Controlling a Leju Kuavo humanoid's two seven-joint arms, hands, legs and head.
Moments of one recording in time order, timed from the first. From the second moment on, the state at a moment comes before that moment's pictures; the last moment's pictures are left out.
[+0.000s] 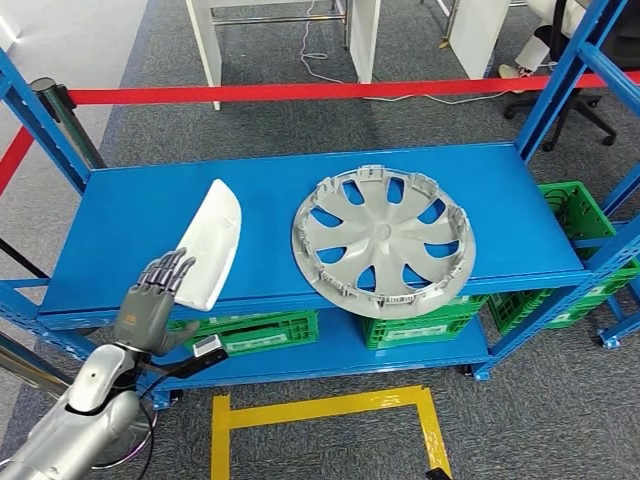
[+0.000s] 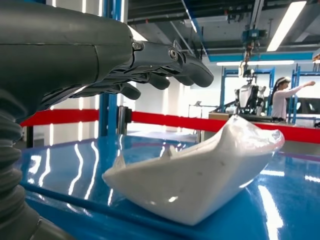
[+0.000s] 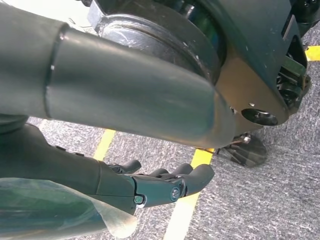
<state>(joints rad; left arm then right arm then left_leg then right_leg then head) -0.35 0.25 -0.60 -1.07 -1.03 0.56 -0.13 -0.06 -0.20 1.25 -0.41 -1.09 0.00 -0.08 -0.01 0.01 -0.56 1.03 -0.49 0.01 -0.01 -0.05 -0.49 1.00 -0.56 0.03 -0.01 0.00</state>
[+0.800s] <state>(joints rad) -0.34 0.24 -0.60 -1.02 -0.99 0.56 -0.13 -0.05 -0.20 1.25 -0.41 -1.08 -0.01 -0.08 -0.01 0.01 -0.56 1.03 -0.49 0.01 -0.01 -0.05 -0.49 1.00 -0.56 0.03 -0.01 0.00</state>
